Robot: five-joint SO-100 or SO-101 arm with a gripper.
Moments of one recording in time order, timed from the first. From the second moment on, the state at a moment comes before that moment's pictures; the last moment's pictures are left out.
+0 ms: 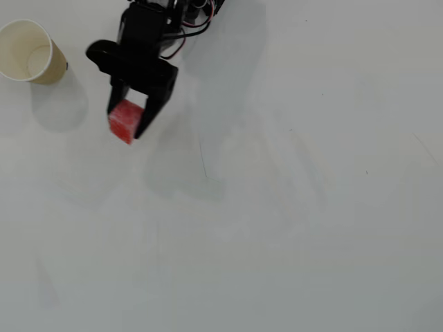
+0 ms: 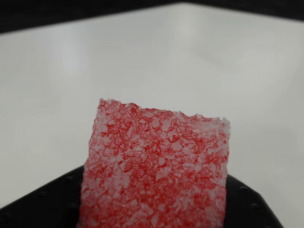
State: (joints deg) arm 29.8 156.1 162.5 19.5 91.1
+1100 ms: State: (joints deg) arm 70.3 141.9 141.2 21.8 91.2
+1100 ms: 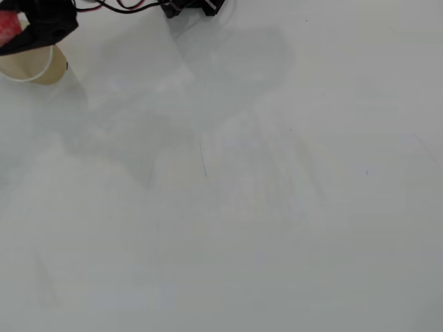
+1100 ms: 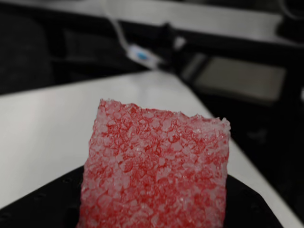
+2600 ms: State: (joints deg) arm 69.9 128.7 134.1 36.8 90.4
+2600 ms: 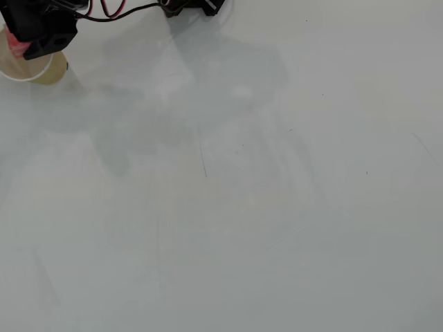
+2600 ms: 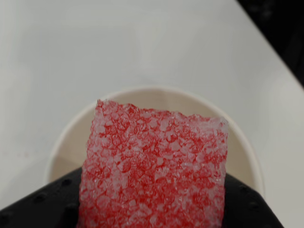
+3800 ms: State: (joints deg) arm 68.5 127.5 133.1 32.7 90.4
